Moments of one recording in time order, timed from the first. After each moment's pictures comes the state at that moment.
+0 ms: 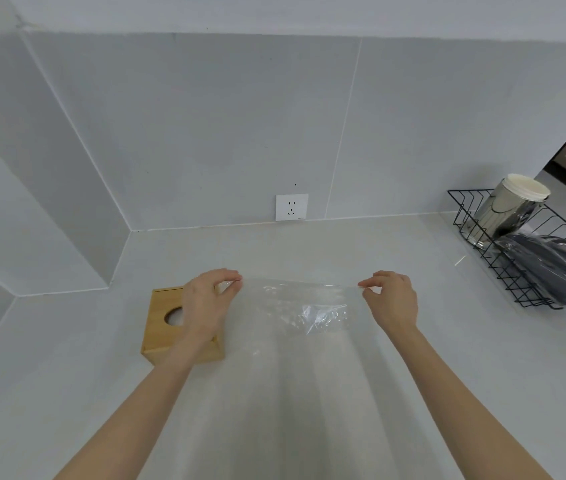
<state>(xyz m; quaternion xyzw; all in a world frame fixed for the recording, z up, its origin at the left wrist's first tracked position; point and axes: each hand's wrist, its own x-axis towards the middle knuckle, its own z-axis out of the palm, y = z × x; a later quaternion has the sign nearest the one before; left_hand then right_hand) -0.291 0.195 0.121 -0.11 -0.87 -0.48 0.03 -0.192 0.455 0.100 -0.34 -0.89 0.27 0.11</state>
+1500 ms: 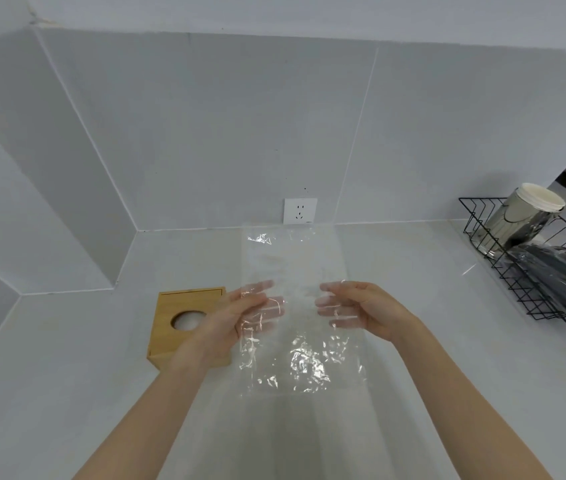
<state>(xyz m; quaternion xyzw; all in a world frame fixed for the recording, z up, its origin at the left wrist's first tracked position) -0.295 0.197 0.109 -0.01 -0.57 -0.73 -0.39 -0.215 0.426 0.131 -0.23 -0.61 0.75 -0.13</state>
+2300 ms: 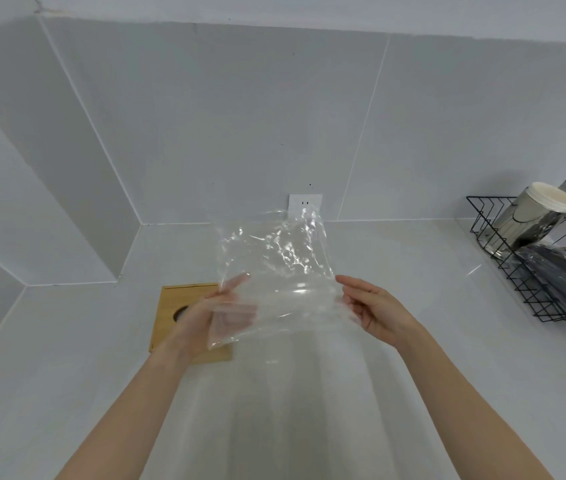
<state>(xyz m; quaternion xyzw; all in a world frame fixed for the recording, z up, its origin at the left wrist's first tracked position) -0.302 0.161 0.102 -0.03 -0.50 -0.77 -0.40 -0.212 0.436 0.108 -0.24 -0.52 0.82 -0.07</state>
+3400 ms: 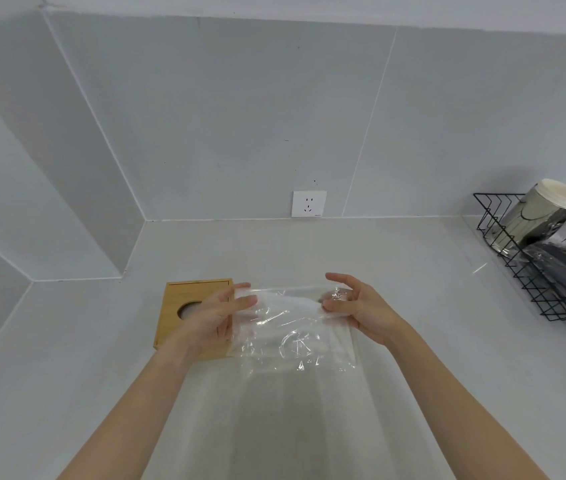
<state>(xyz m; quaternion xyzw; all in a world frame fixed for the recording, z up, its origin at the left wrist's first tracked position) -0.302 0.165 0.101 0.03 -0.59 -0.70 -0.41 -0.219 0.418 0.100 -0.19 -0.63 0.74 -0.11</state>
